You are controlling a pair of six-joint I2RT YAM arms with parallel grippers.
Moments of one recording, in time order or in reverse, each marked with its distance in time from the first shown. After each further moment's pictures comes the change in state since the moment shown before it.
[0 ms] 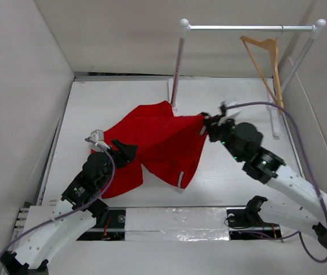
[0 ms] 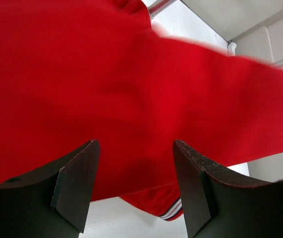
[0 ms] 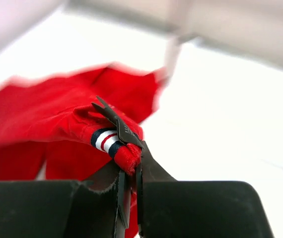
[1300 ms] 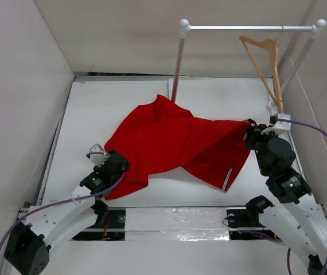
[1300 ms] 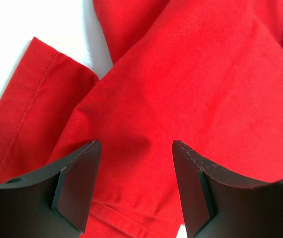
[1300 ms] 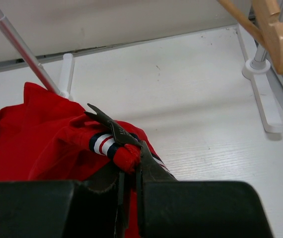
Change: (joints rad) left arm 0.000 0.275 -0.151 -0.115 -0.315 -0.351; right arm -0.364 -0.402 -0.144 -0.249 0.175 0.163
